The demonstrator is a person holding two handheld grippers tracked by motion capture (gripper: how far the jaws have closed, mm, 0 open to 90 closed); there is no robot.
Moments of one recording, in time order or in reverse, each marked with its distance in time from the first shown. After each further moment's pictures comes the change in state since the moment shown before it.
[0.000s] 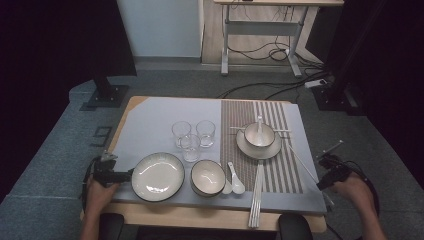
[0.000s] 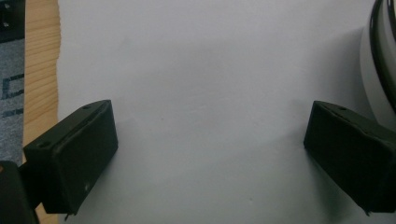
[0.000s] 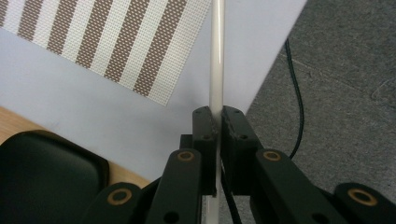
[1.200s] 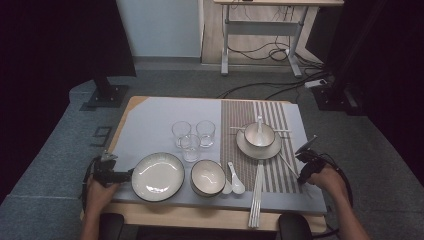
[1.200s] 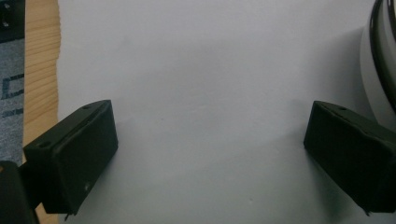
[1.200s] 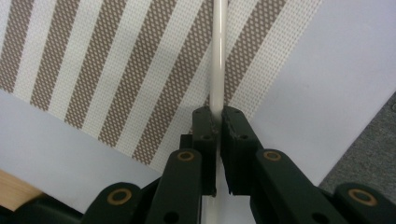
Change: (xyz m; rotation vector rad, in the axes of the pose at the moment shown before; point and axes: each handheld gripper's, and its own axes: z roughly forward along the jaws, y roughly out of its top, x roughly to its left) left arm 0.000 0.000 0.000 0.000 0.000 0.000; right arm 0.024 0.053 0.042 0.072 0.033 -0.036
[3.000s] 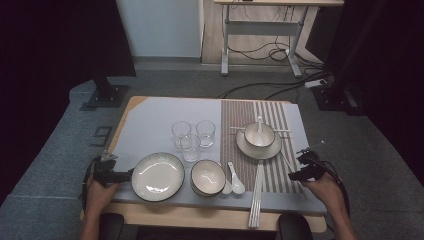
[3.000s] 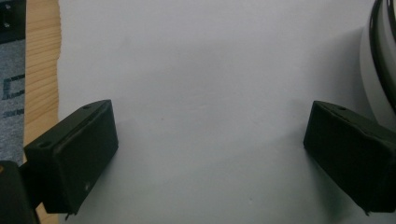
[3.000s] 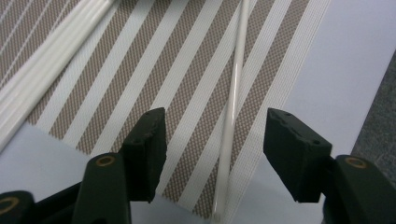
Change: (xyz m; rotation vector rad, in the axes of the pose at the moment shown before) left arm 0.000 0.000 0.000 -0.001 0.001 0.001; right arm 0.028 -0.023 -0.017 -0.349 -0.076 -0.009
